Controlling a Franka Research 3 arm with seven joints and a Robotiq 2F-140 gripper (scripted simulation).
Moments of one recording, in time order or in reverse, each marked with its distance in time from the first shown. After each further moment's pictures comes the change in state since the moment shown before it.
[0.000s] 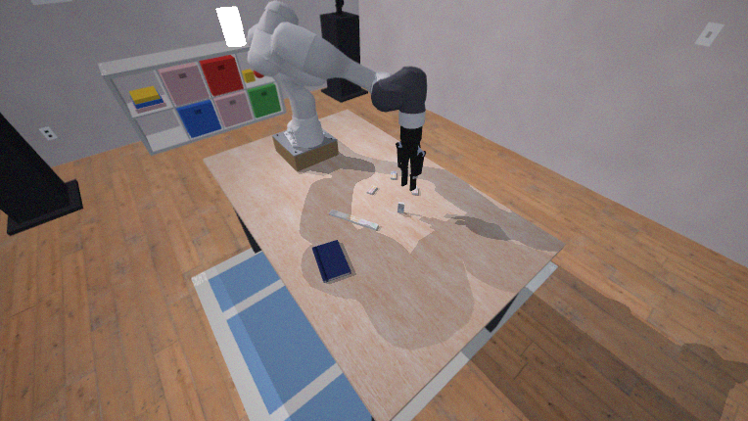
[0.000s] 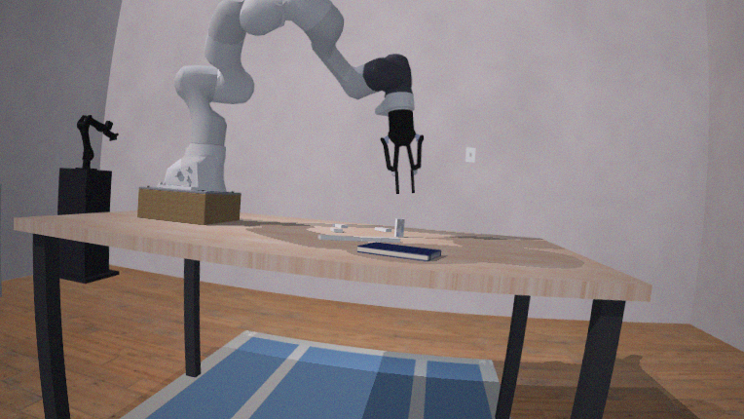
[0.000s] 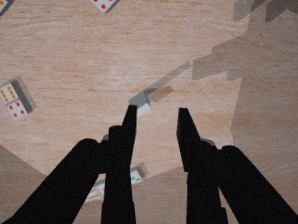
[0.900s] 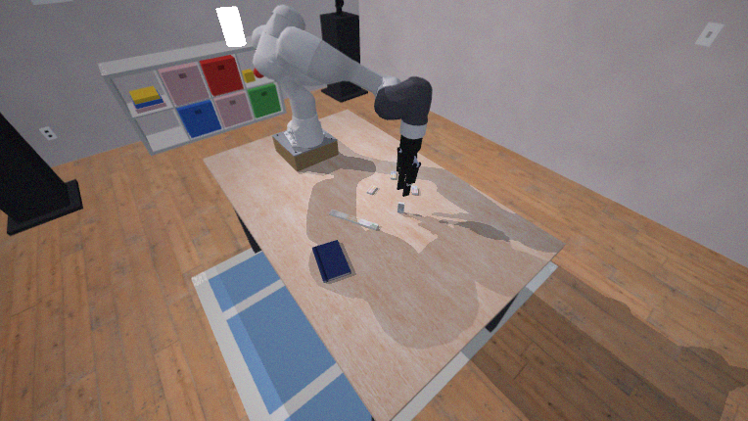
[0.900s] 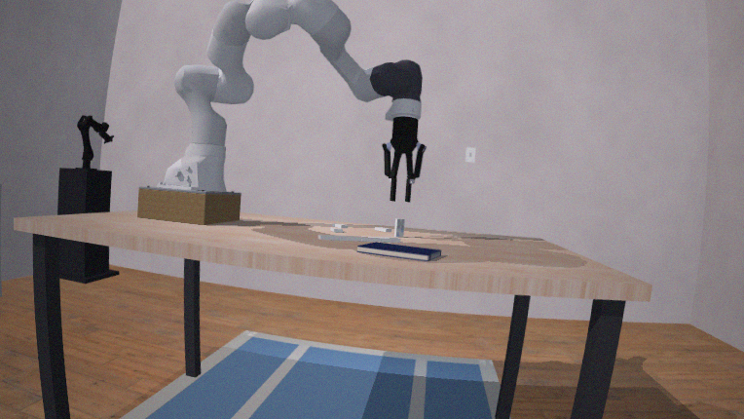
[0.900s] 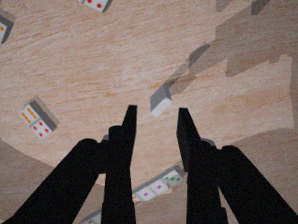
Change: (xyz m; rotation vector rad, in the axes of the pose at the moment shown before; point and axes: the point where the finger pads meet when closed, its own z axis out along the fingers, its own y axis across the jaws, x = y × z) arm -0.013 -0.013 0.024 0.128 -0.024 0.242
